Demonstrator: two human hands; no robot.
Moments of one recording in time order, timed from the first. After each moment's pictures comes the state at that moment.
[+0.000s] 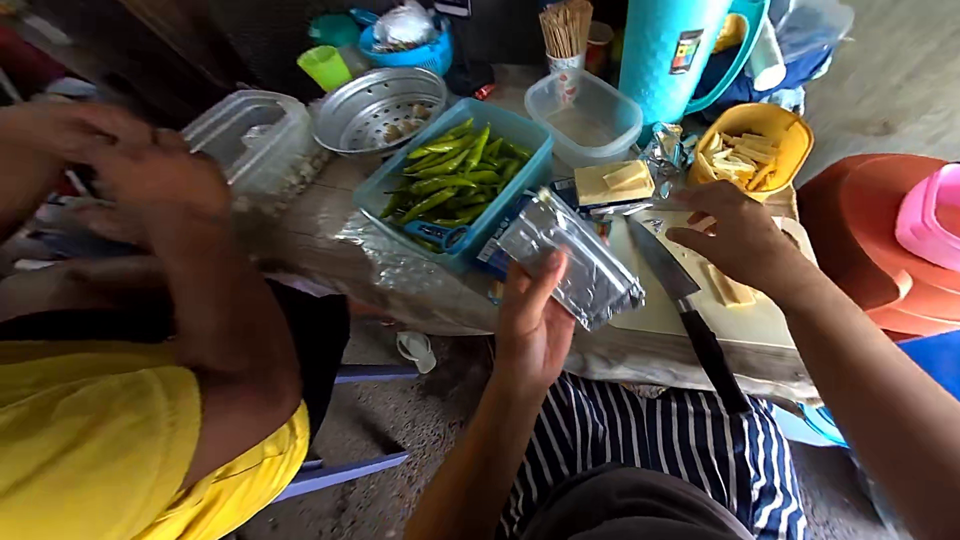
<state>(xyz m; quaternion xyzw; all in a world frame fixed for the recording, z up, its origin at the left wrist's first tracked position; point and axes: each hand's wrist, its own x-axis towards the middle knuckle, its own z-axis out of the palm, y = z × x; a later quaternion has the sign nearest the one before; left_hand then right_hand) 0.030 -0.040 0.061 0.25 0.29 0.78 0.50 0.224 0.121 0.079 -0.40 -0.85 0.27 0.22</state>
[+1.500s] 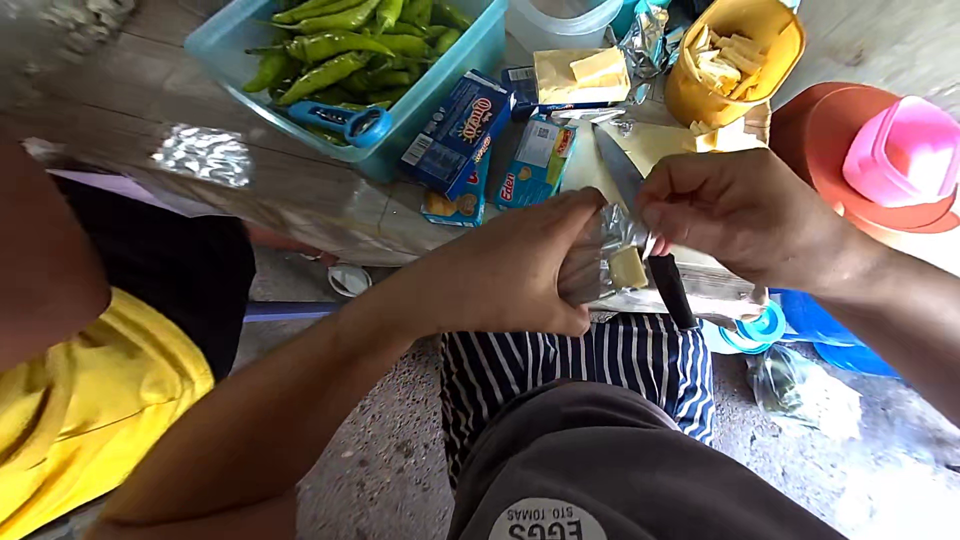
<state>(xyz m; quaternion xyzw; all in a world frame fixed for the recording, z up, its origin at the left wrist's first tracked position) 0.009 -0.041 0.095 0.80 0.48 0.19 0.30 0.232 0.050 0.112 -0.21 -0.87 0.40 0.20</state>
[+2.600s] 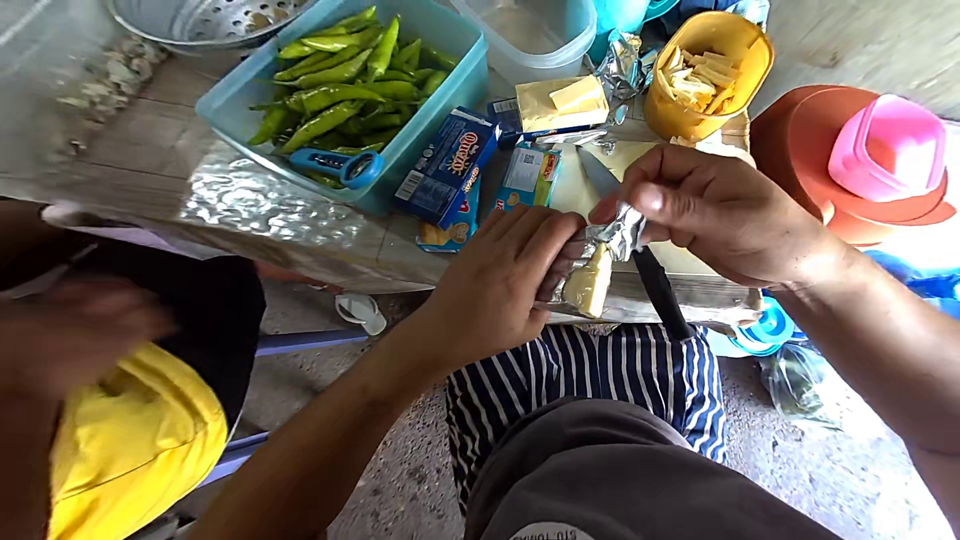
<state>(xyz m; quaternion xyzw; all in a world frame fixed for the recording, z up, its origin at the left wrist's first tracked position) 0.009 -0.043 0.058 0.84 0.45 0.31 0.00 0.236 0.058 0.104 -0.21 -0.71 0.63 0.23</state>
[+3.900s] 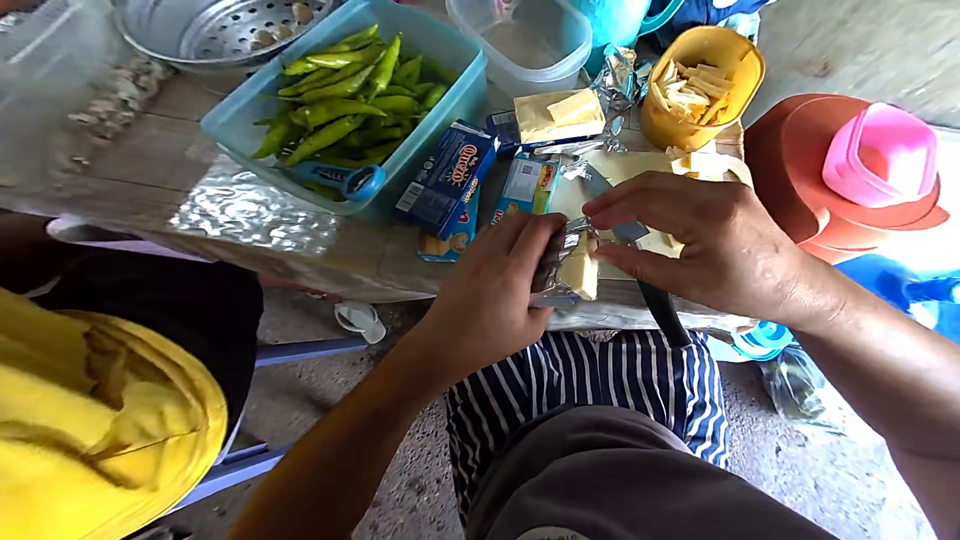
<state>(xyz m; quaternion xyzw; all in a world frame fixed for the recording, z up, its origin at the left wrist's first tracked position) 0.013 -0.046 0.061 0.79 0.53 0.30 0.06 0.230 0.050 0.105 -0.14 -0.94 0.16 0.28</state>
